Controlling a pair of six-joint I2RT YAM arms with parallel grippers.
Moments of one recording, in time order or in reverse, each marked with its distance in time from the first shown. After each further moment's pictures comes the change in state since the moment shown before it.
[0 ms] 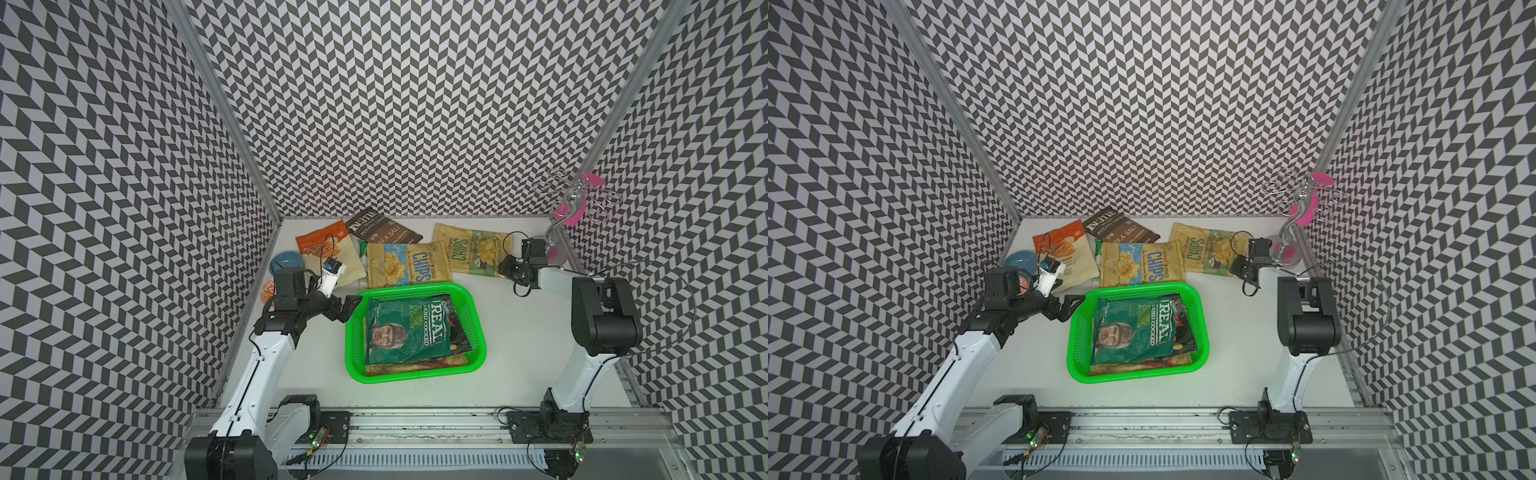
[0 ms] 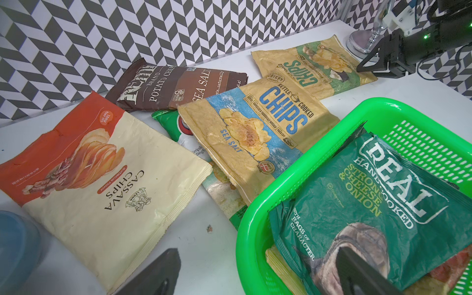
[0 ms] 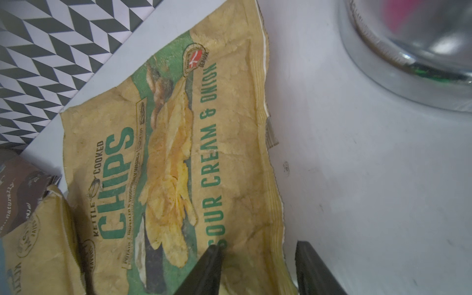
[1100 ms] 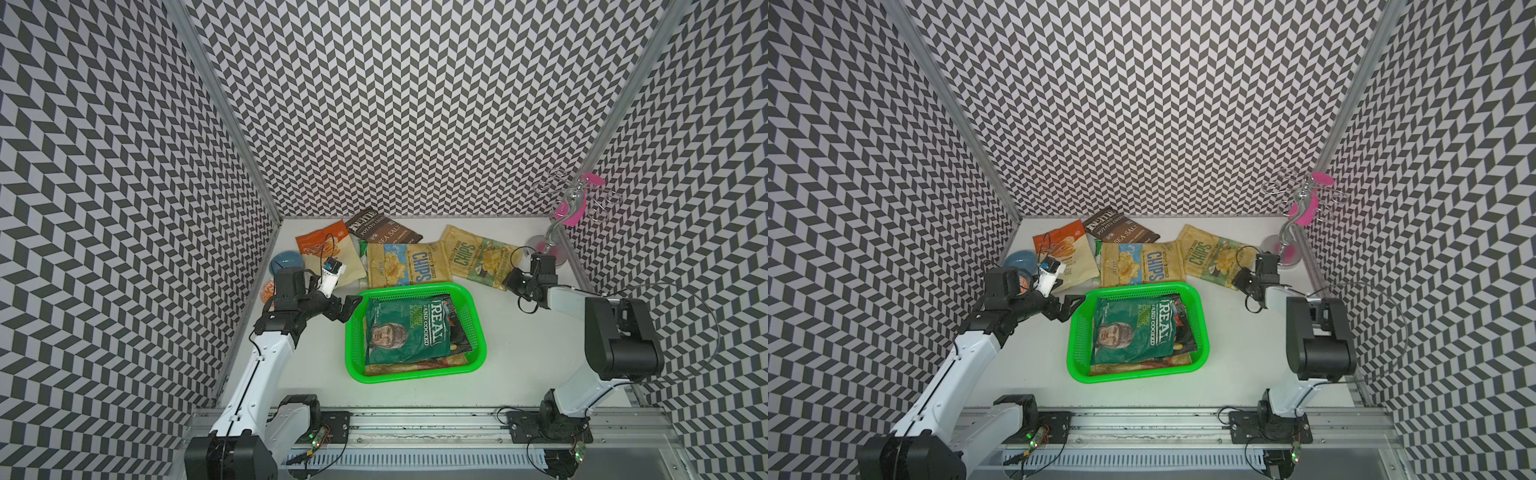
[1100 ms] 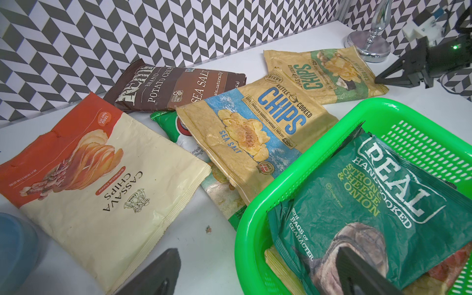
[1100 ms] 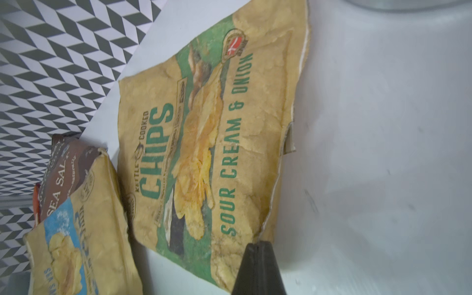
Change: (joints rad) left arm 0.002 0.000 0.000 0.000 0.007 0.002; right arm -0.016 -0.253 -0.314 0.106 -0.131 0.098
